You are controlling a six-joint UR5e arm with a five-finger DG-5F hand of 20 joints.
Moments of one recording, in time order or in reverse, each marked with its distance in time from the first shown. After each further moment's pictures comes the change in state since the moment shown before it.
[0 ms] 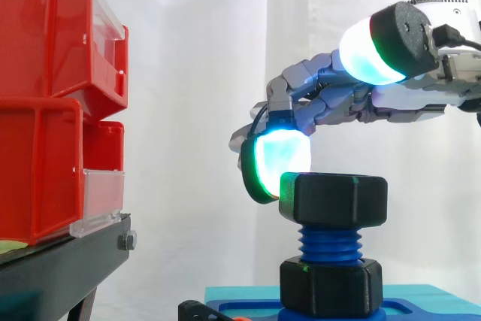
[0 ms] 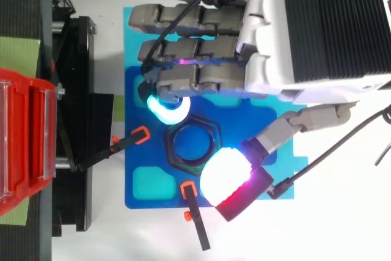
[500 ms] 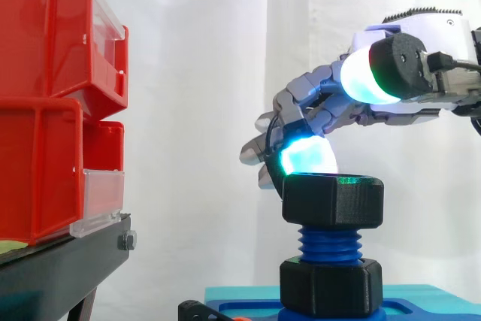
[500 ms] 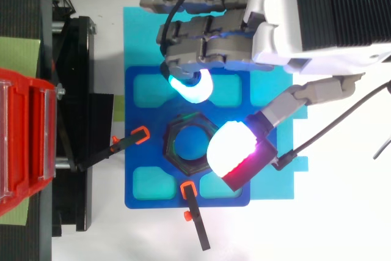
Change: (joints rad) arm -0.035 0.000 0.000 0.000 -0.030 -0.021
